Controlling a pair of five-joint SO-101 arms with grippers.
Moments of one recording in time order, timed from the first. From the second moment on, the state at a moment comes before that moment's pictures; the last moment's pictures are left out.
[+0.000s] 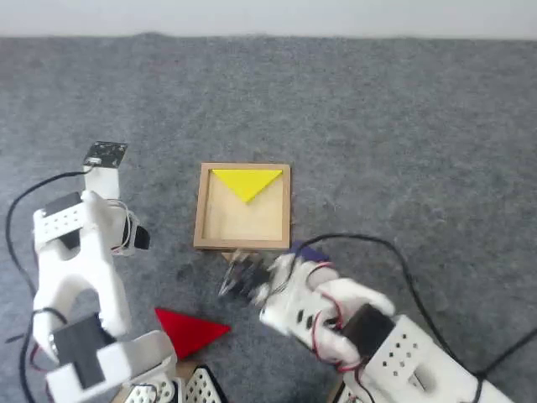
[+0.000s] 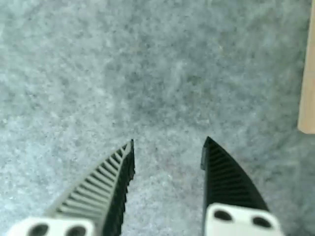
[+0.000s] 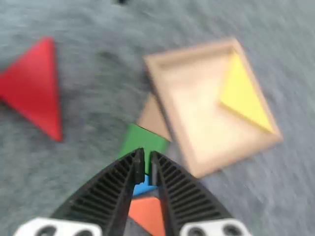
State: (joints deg) left arm -31.7 -7.3 42.3 61.2 -23.2; right arm -56.4 -66.7 68.5 53.4 25.5
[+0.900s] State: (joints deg) left arm -44.7 6.1 31.6 59.0 -8.4; right arm -77.9 -33.0 66.6 37.0 34.2
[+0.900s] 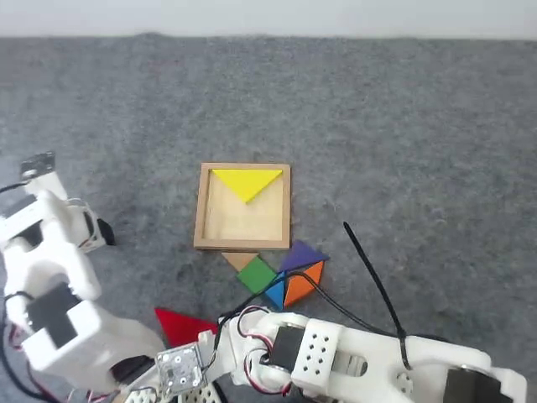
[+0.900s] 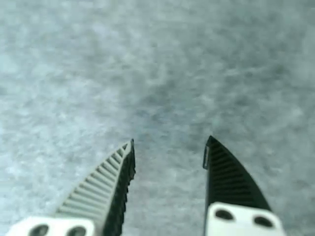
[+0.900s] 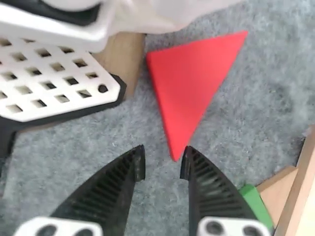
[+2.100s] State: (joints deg) left arm -63.0 23.3 1.9 66.7 -3.4; right arm -76.0 -17.0 60.7 28.8 44.0
